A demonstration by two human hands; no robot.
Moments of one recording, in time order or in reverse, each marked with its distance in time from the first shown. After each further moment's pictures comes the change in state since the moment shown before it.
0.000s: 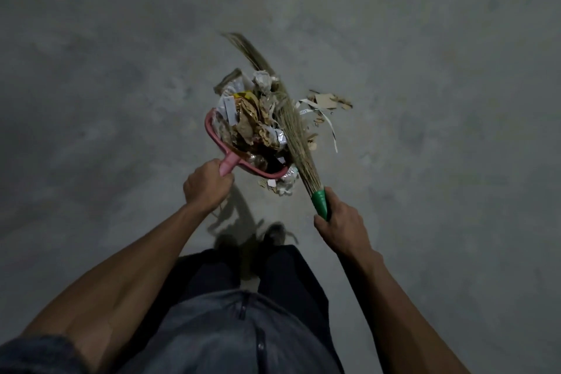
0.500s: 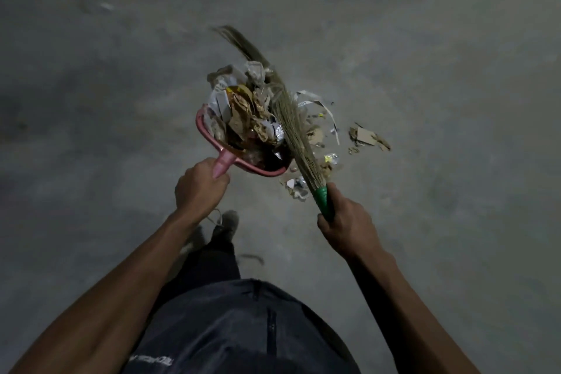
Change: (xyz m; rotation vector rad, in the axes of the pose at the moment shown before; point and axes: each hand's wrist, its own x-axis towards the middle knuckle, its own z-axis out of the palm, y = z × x) left_hand -0.242 0.017 0.010 -0.206 0.366 -0.234; right_hand -0.109 0.056 -0.073 -0.167 -0.034 -0.504
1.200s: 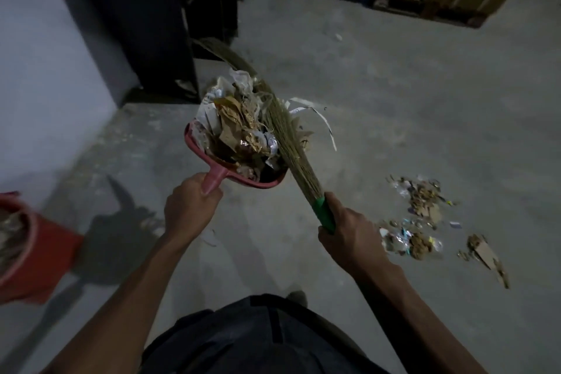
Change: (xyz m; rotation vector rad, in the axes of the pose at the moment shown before) left_hand -0.386 -0.183 -0.102 -0.232 0.563 -0.618; right_hand -0.205 -0.159 0.057 -0.140 -0.252 -0.805
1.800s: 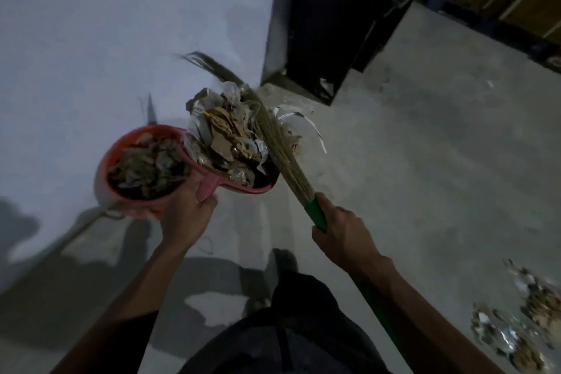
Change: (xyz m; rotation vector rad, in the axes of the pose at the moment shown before) left_hand -0.040 -0.337 -0.225 -0.160 0.312 -0.349; right_hand 0.028 -0.341 0.181 -0.130 -0.303 -0.403
